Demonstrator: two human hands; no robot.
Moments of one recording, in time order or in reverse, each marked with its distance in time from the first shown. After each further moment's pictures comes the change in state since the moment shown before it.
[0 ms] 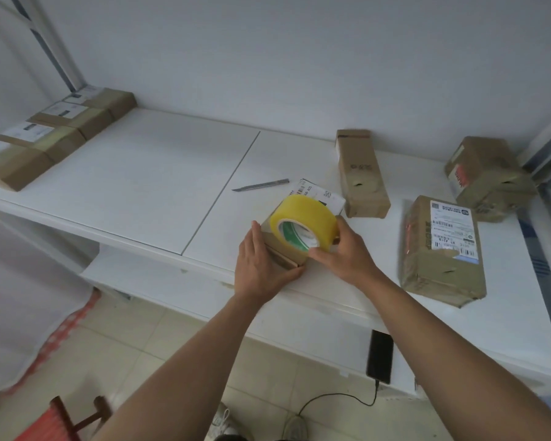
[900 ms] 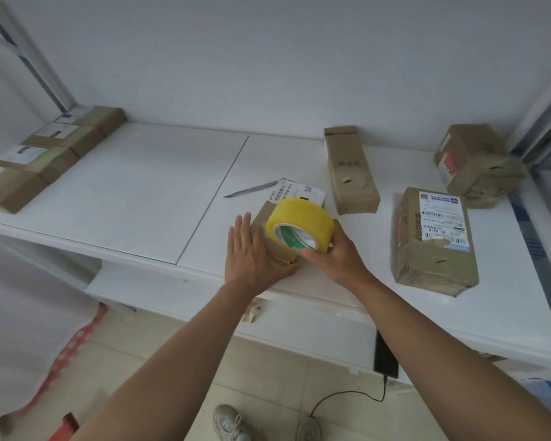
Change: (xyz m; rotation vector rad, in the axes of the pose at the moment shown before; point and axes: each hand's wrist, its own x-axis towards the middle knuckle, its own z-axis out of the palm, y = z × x) left_hand 0.020 0.009 -0.010 0.373 -0.035 0.165; right_hand -0.006 0.021 0.006 0.210 0.036 0.034
